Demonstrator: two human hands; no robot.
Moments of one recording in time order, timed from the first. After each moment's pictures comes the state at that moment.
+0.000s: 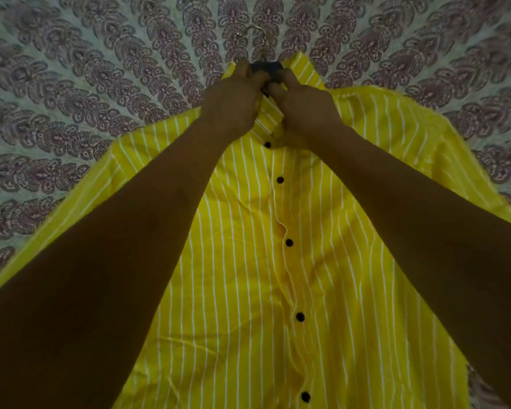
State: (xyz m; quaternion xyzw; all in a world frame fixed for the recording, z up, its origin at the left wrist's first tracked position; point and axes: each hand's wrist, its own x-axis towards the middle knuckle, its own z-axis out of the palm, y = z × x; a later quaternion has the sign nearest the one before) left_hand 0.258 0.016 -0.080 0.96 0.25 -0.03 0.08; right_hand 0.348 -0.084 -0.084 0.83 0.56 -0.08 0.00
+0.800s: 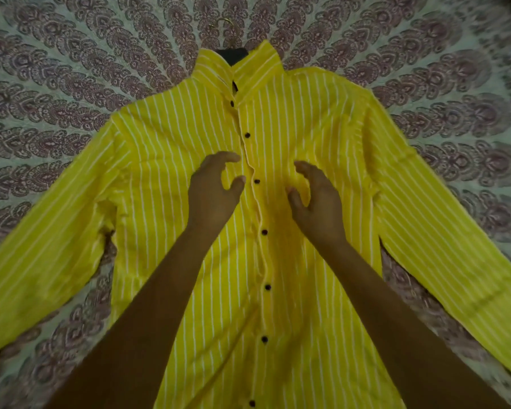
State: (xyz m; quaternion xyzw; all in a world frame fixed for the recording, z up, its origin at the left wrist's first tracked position) left_hand 0.114 -0.155 -0.053 0.83 0.37 0.17 0.39; right_hand 0.218 -0.297 -0.057 0.85 0.31 -0.16 -0.39
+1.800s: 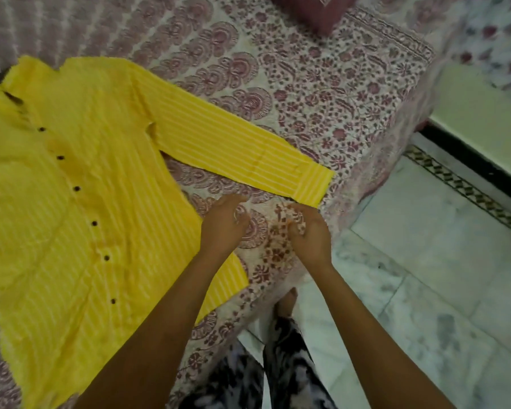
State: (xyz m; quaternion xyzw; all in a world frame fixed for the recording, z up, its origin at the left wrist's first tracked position) left_hand 0.125 -0.560 0.002 0.90 0.17 -0.12 0.37; right_hand 0.147 -0.735 -0.014 0.92 0.00 -0.16 -0.37
